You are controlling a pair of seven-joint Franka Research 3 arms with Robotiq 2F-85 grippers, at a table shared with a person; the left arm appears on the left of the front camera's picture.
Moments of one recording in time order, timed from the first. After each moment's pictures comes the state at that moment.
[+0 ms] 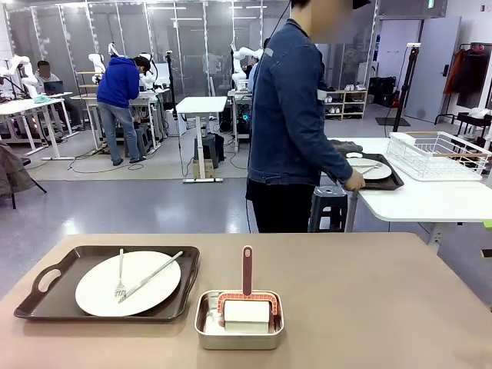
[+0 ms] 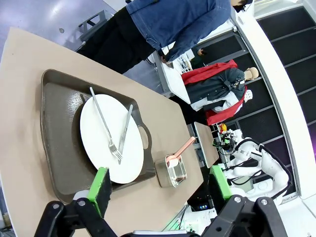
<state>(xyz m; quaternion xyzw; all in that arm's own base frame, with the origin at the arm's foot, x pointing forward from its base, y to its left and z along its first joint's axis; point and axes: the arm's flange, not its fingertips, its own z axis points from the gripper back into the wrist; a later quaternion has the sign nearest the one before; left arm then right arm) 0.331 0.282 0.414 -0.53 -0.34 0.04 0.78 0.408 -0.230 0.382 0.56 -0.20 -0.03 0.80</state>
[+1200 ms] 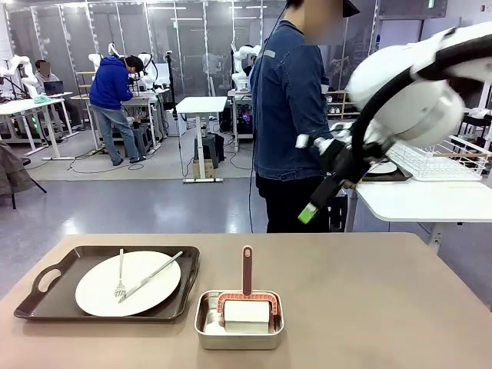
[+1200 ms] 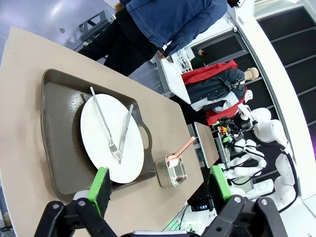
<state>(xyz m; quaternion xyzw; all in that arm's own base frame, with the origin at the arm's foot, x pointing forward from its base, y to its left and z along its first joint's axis) 0.331 0.282 0.413 -0.53 -0.34 0.04 0.78 0.495 0.196 0.506 0.26 -0.11 0.49 0.82</state>
